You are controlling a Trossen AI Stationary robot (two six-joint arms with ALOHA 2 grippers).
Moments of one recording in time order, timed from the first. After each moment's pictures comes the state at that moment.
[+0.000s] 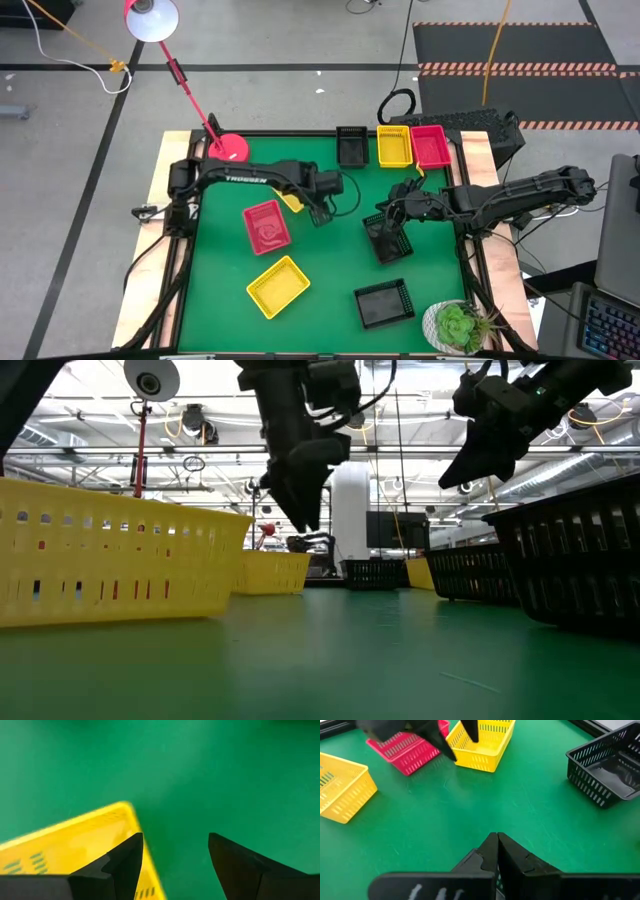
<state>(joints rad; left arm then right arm) 0.11 1.98 1.64 -0.95 -0.12 -0.27 0.09 0.99 0.58 -0.28 0.34 0.44</state>
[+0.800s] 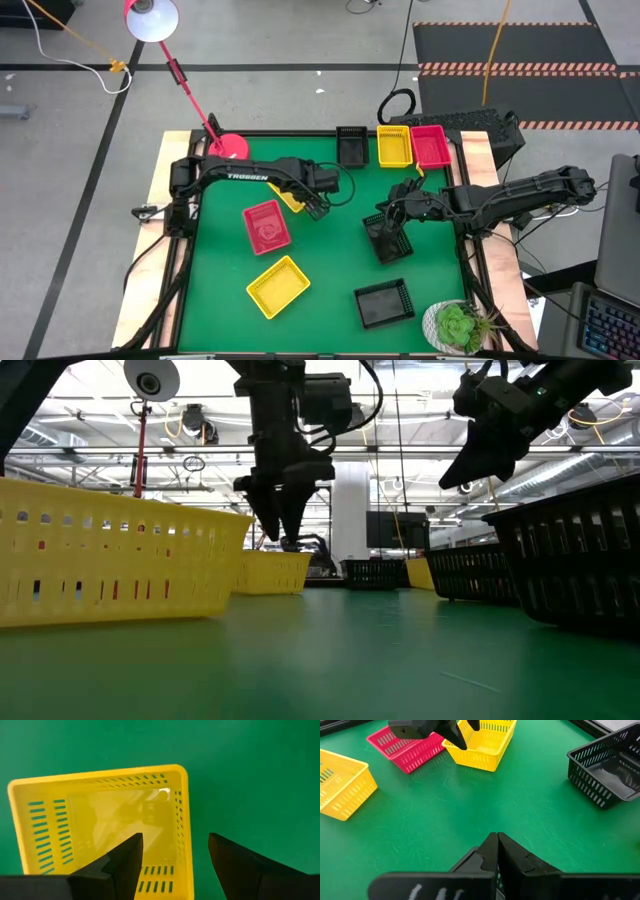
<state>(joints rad) 0.14 1.99 1.62 -1.04 -0.19 -0.50 0.09 0.99 0.58 -0.28 0.34 0.43</state>
